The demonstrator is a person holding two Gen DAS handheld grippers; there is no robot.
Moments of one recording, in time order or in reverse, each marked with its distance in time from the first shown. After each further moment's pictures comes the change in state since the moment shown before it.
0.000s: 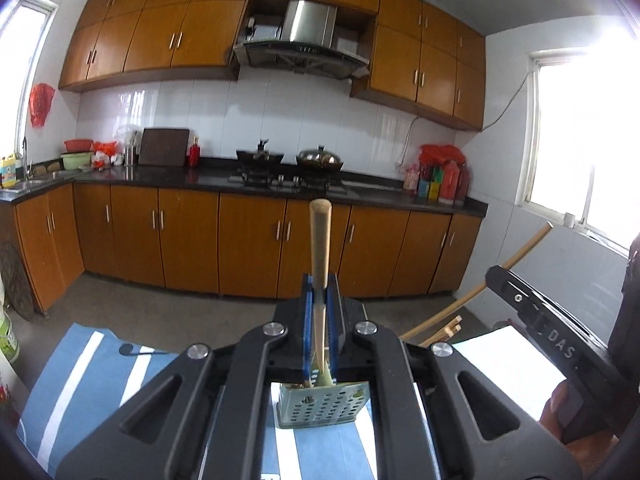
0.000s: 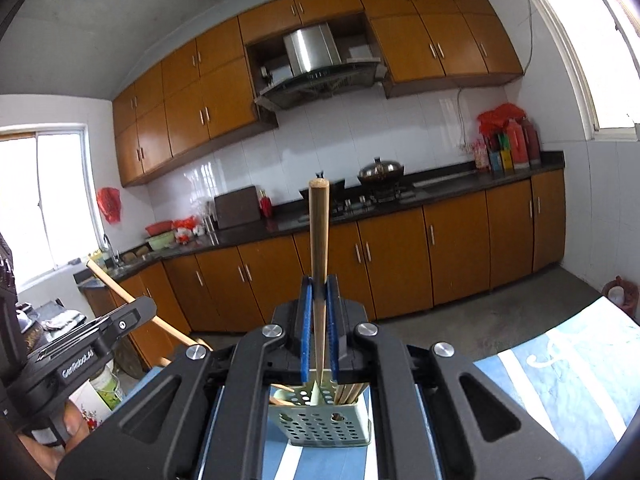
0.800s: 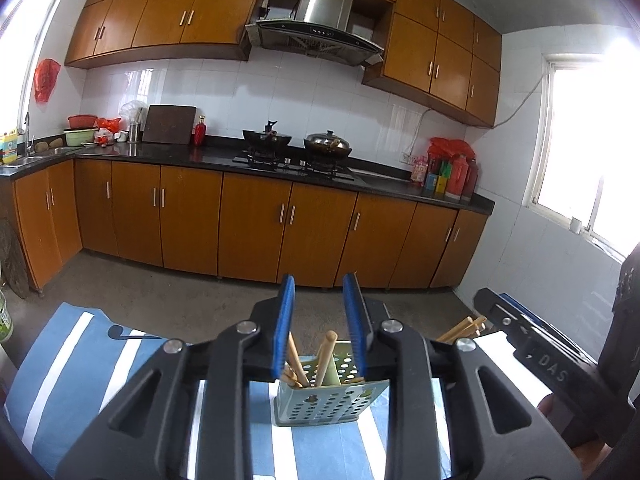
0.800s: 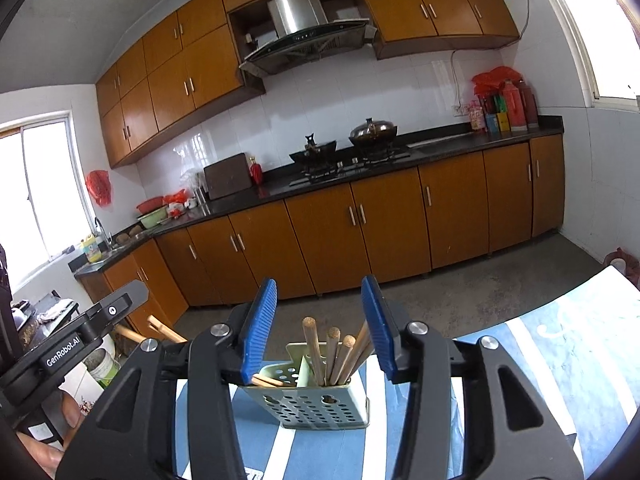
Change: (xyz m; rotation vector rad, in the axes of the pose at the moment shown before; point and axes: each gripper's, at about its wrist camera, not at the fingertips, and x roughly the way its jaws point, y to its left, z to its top) left arm 0.026 0.022 -0.010 -0.062 0.033 0.003; right arm 0.014 -0.009 -0.013 0.035 0.089 -0.014
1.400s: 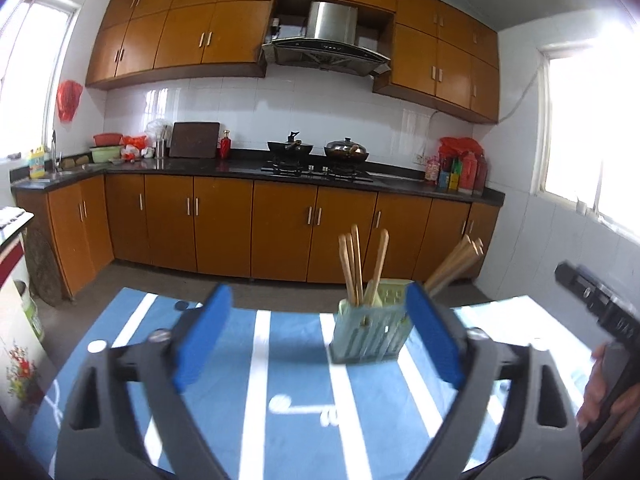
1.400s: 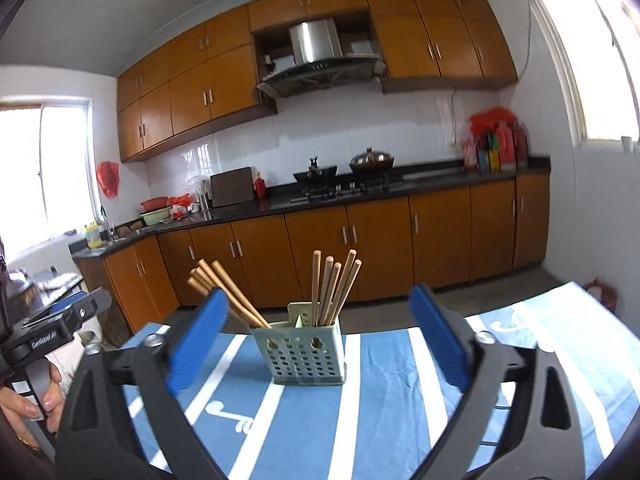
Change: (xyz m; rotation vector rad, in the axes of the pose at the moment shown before) left arm -0.133 0.039 -0.072 0.084 -0.041 0.077; right arm -0.115 0.019 -0.053 -0.133 -0.109 -0.034
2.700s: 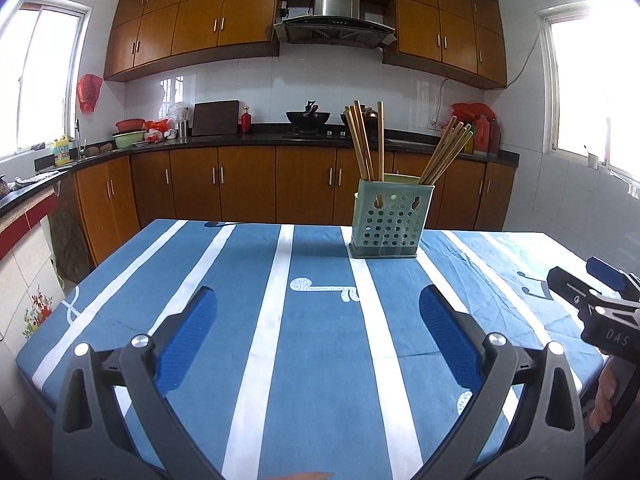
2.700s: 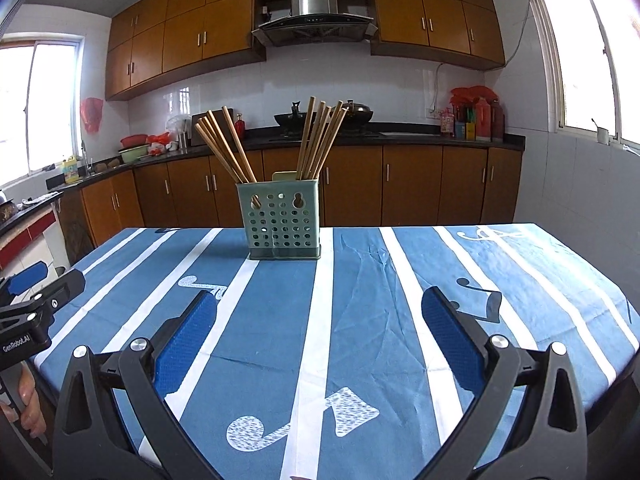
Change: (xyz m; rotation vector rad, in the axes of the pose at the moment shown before) left arm -0.060 -0.009 -0.139 0.026 0.070 0.094; right arm -0.045 0.007 -0.130 -0.064 0.169 -0.108
